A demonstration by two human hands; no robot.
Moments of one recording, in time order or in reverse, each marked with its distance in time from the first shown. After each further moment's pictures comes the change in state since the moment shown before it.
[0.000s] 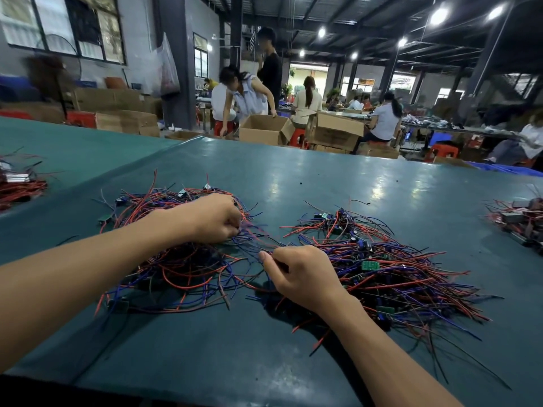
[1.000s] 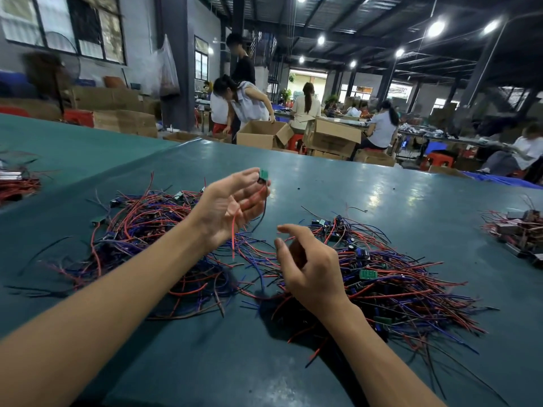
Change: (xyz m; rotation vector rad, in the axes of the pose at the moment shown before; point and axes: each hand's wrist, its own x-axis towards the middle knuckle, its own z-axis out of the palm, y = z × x) left_hand 0.003 0.043 -0.005 -2.137 0.339 -0.091; right_hand 0.005 0.001 -0.009 0.257 0.352 0.060
